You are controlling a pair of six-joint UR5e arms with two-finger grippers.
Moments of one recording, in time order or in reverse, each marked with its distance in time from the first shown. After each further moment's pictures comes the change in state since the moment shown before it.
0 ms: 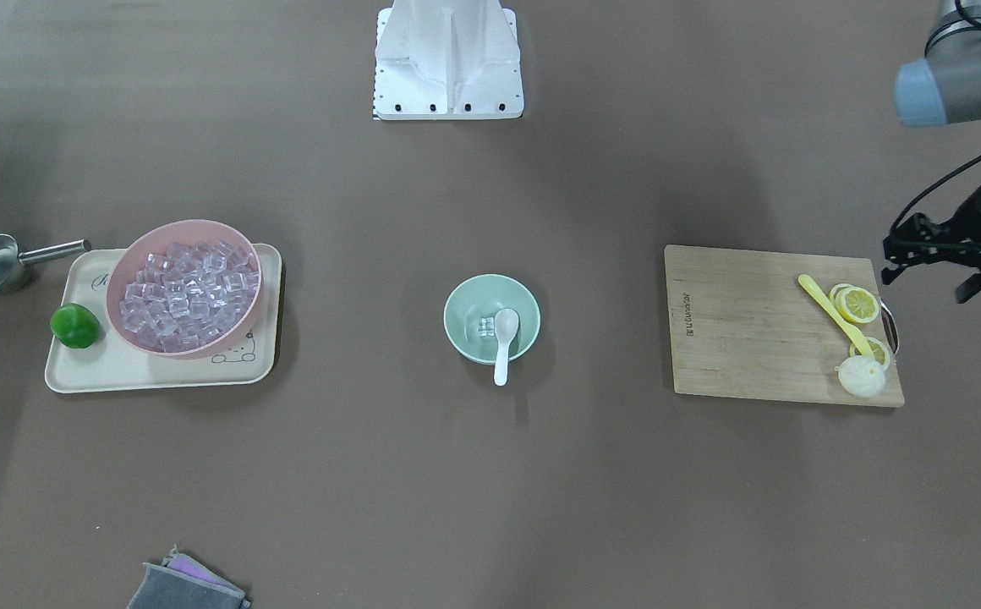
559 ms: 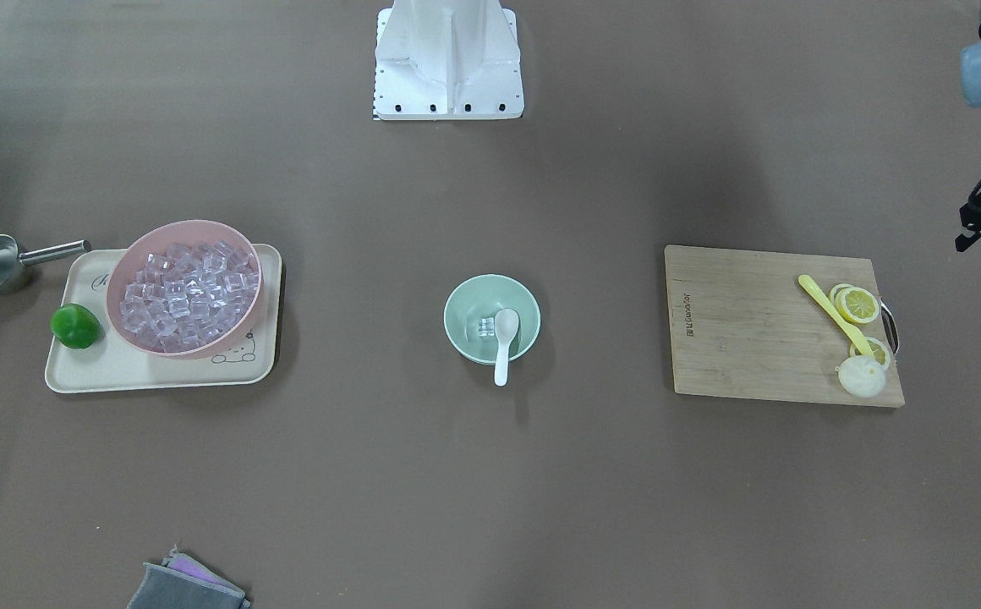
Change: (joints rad) left arm -0.080 0.101 0.011 -0.003 -0.024 0.113; right arm 0.079 -0.024 -0.094 0.011 -0.002 -0.112
